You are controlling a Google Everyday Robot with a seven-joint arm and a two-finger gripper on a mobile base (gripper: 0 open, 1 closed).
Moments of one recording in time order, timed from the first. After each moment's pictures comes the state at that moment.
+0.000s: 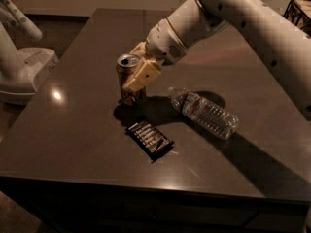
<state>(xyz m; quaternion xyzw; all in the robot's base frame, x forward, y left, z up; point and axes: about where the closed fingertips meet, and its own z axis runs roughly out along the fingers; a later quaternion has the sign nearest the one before) 0.552 0.060 0.918 -0.70 0.57 0.32 0.29</state>
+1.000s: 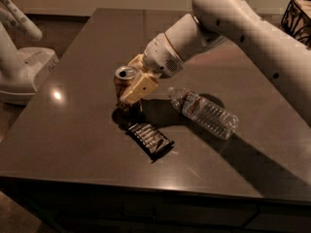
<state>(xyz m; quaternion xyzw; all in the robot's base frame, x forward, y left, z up) 0.535 0.067 0.895 -0.70 0.57 0.33 0.29</state>
